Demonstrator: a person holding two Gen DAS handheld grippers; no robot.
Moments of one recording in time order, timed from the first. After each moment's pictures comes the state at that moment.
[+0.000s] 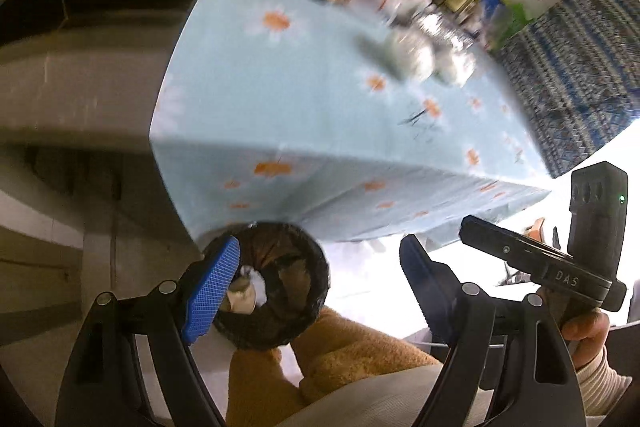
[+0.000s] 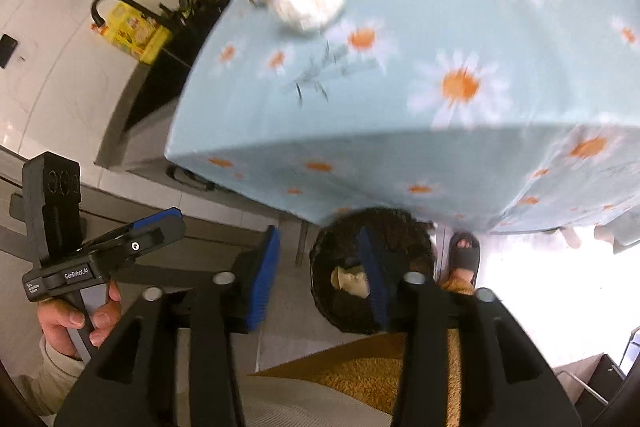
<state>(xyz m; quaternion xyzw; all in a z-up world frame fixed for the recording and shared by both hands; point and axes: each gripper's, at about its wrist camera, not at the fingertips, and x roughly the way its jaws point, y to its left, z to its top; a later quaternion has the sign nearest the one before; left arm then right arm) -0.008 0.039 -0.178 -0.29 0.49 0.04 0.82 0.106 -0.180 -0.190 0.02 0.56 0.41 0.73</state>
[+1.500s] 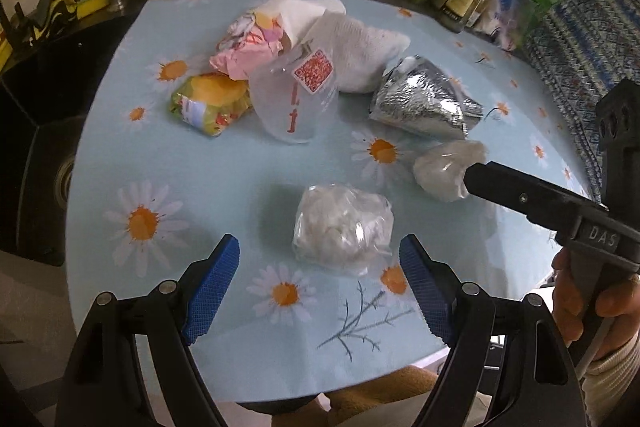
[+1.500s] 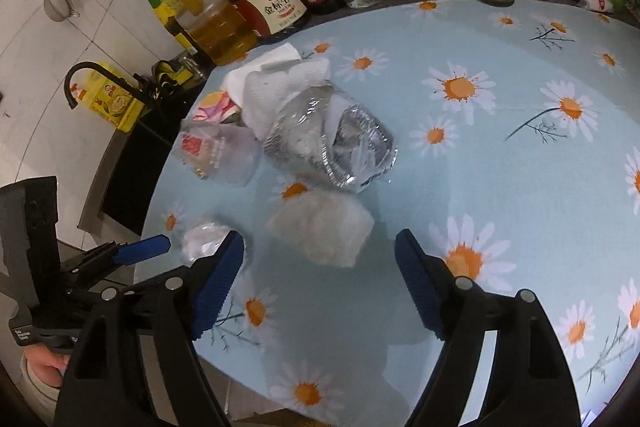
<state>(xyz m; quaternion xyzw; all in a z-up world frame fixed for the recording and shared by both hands) 0.185 0.013 -0.154 -0.19 0.53 0.08 0.82 0.301 -0.156 -0.165 0.01 0.53 0.41 0.74</state>
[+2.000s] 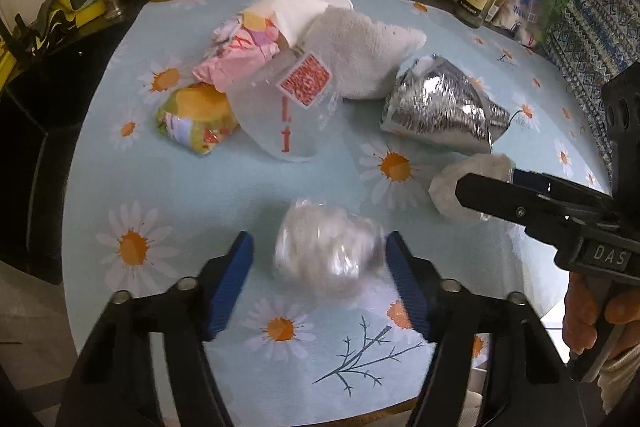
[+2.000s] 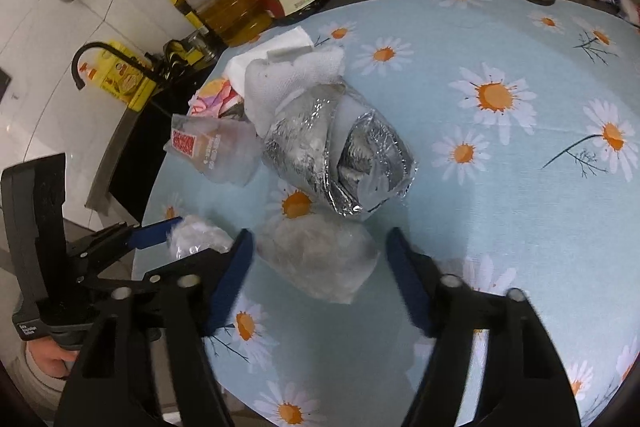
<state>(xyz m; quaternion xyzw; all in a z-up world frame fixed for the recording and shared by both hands) 0.208 0.008 -0.164 -0.17 0.54 0.11 0.82 0.317 -0.139 -0.178 -0.01 0.53 0.46 0.71</state>
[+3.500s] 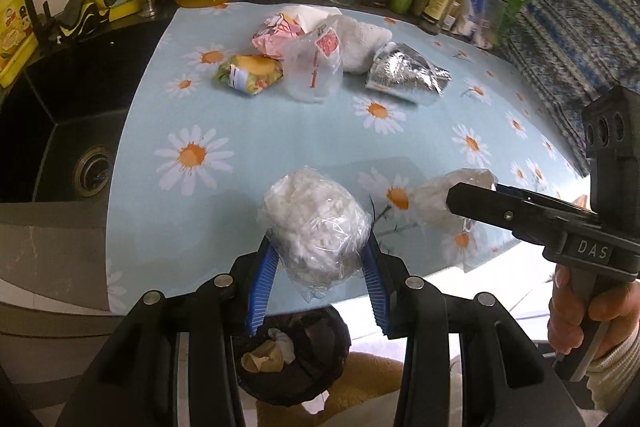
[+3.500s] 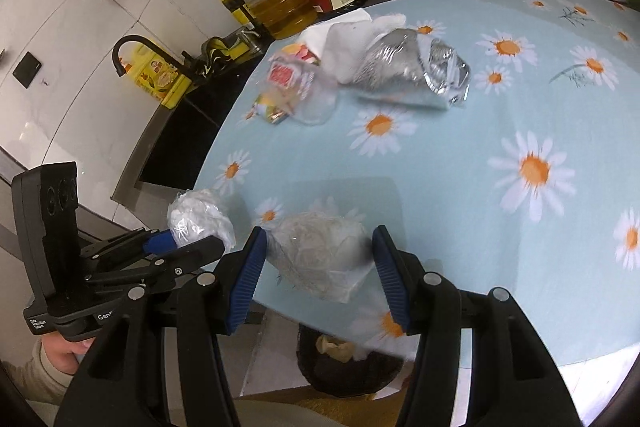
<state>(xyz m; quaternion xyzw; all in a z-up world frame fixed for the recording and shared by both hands) 0.092 0.002 -0.138 -0.17 0.48 0.07 0.86 0.208 -0.162 -0.160 0.03 0.51 0.46 0.73</state>
